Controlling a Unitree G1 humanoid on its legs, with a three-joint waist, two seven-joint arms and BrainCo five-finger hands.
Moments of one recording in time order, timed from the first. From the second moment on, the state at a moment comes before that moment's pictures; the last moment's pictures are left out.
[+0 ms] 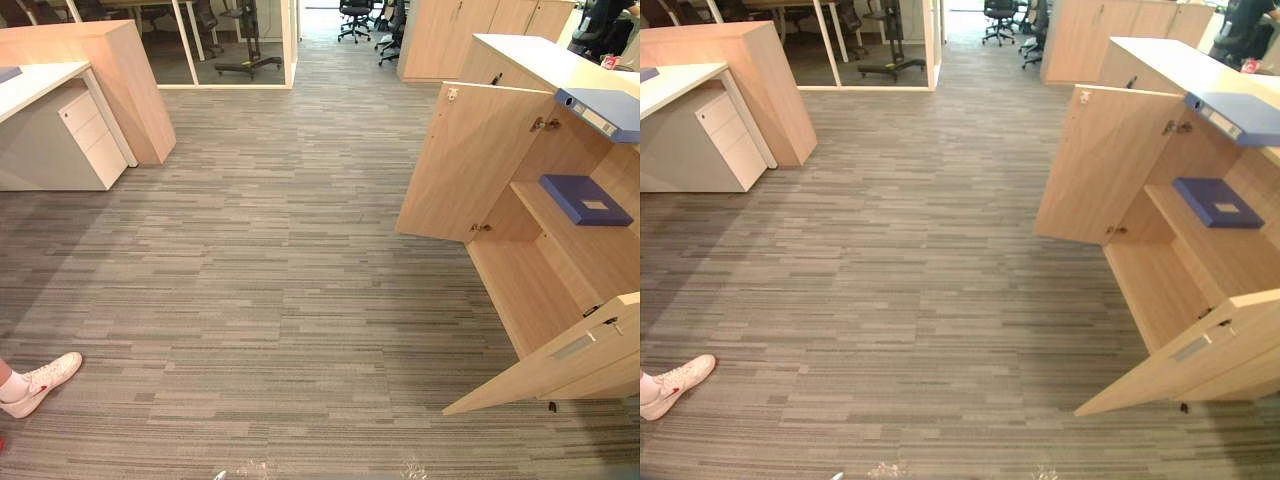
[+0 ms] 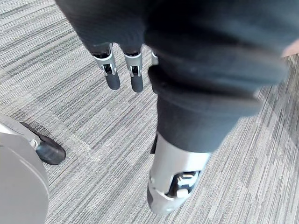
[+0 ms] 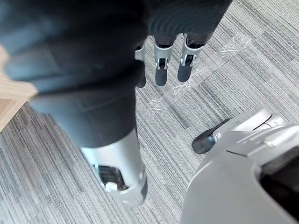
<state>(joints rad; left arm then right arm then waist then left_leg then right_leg) 0.18 -0.01 0.41 1.07 -0.29 -0.19 0.26 0.15 -0.07 -0.28 1.21 0.33 -0.07 -0.07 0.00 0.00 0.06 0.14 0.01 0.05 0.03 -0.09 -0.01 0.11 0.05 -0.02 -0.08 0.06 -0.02</state>
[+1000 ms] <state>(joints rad) 0.09 0.00 0.38 1.03 -0.22 -0.20 0.25 0.18 -0.03 -0.30 1.16 0.33 -0.07 -0.08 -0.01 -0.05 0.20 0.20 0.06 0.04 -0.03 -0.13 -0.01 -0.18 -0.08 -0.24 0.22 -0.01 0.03</state>
